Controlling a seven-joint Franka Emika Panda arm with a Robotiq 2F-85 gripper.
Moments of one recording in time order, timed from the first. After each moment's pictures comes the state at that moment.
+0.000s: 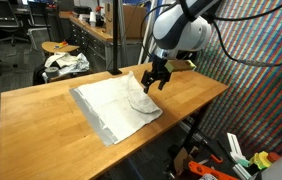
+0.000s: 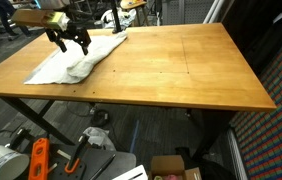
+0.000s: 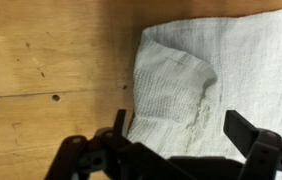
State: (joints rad) arm -0.03 -0.03 0.02 -2.47 0.14 2.49 -0.12
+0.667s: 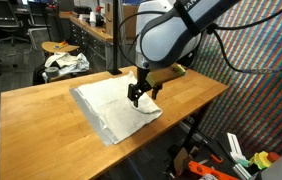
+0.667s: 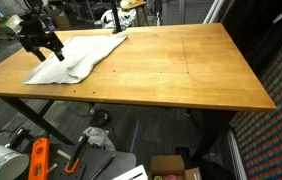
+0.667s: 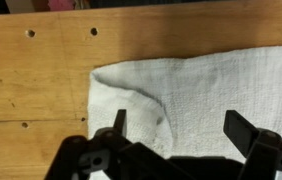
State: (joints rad) arm 0.09 -0.06 0.13 -2.50 -0.10 2.42 0.30
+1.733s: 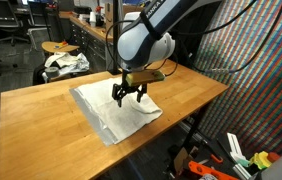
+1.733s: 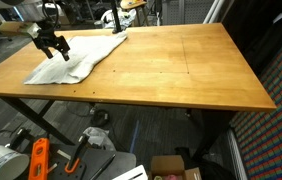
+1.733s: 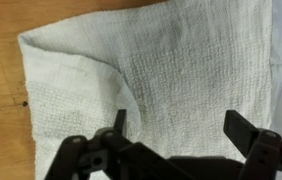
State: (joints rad) arm 0.12 0.18 0.11 -2.30 0.02 2.46 0.30
